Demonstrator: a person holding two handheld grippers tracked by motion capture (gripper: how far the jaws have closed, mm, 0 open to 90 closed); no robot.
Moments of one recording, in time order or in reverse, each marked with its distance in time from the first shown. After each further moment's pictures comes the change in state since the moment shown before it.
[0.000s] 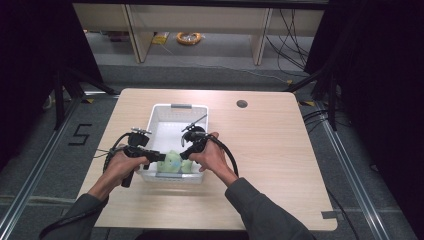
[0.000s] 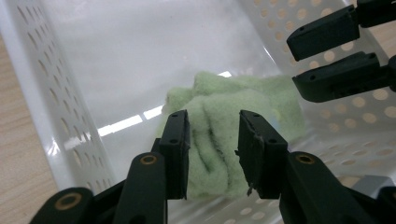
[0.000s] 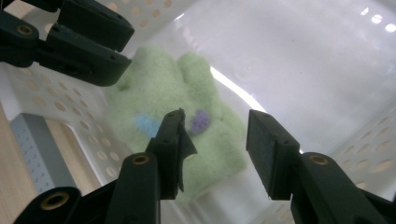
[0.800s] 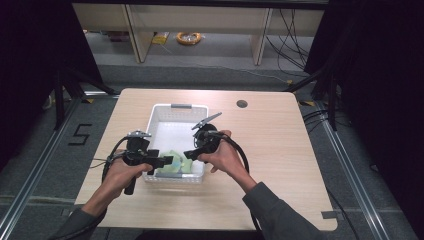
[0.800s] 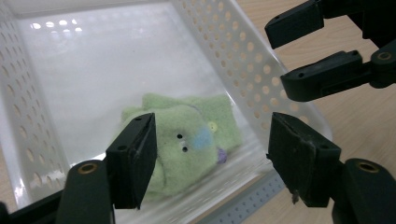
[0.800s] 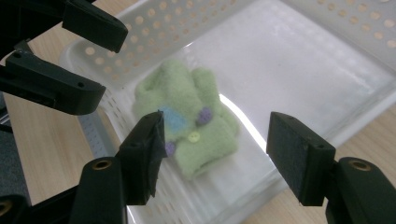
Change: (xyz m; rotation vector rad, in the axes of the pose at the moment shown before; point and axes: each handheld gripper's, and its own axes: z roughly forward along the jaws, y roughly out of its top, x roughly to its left) left arm -0.040 -0.010 -0.028 -0.148 -0.037 0.012; right arm -0.002 -0.016 -0.046 -0.129 0.032 -0.068
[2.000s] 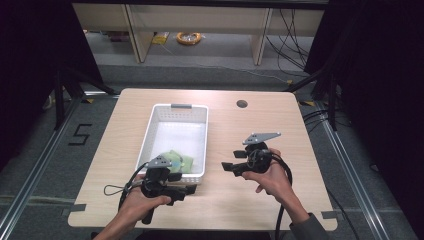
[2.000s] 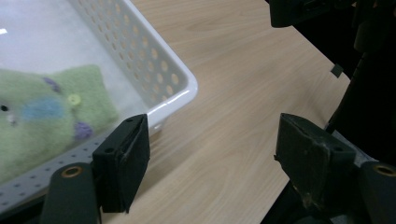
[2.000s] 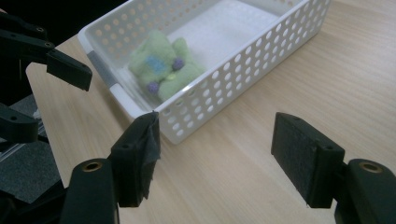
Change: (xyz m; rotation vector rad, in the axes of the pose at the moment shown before) left arm -0.077 -0.047 0.011 -0.028 -0.198 0.068; right arm -0.030 -0.097 -0.086 -0.167 0.020 0.077
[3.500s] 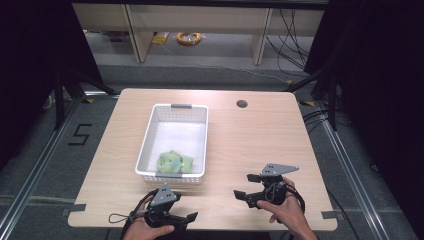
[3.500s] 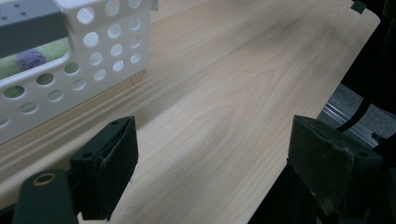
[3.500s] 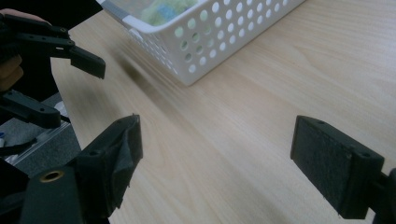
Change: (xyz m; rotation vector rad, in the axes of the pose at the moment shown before) left arm -0.009 -0.074 0.018 -0.003 0.054 0.152; right arm 0.002 -0.089 -0.013 -0.069 0.040 0.033
